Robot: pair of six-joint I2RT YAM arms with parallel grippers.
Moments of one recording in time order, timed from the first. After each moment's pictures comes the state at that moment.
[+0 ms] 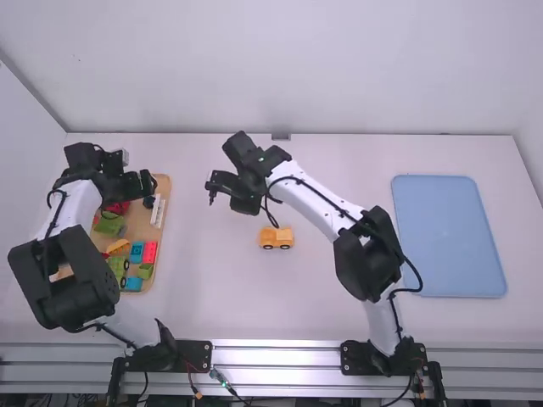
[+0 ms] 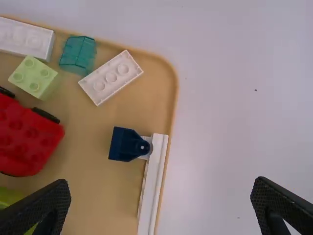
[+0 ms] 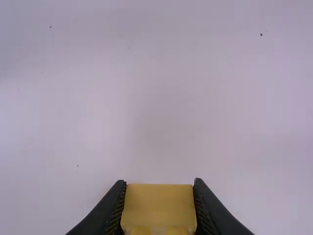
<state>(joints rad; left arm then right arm) 0.47 1.70 1.23 -0.58 0.34 0.11 0.74 2.13 1.89 -0.99 -0.20 -0.72</state>
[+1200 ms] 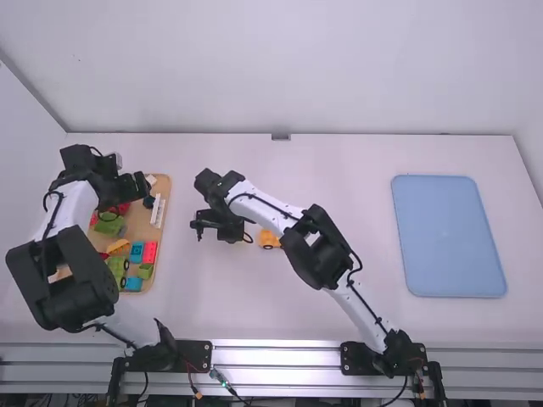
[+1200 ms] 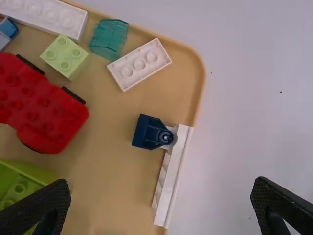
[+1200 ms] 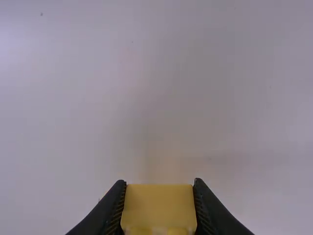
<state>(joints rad) 0.49 1.70 1.23 -0.59 0.28 0.06 0.87 2.45 2.07 -1.10 -0.13 -0.76</state>
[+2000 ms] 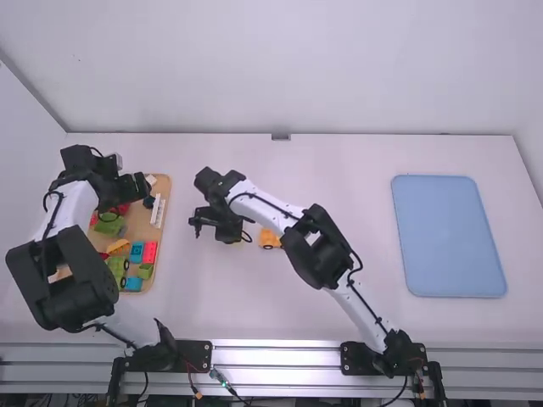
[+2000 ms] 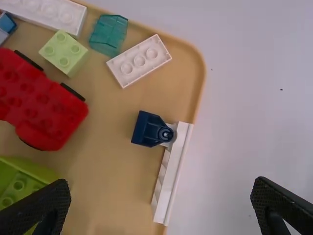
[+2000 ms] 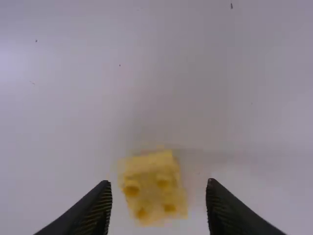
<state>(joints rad) 0.49 1.70 1.23 -0.61 0.28 0.06 0.86 2.45 2.07 -1.07 -0.14 -0.73</state>
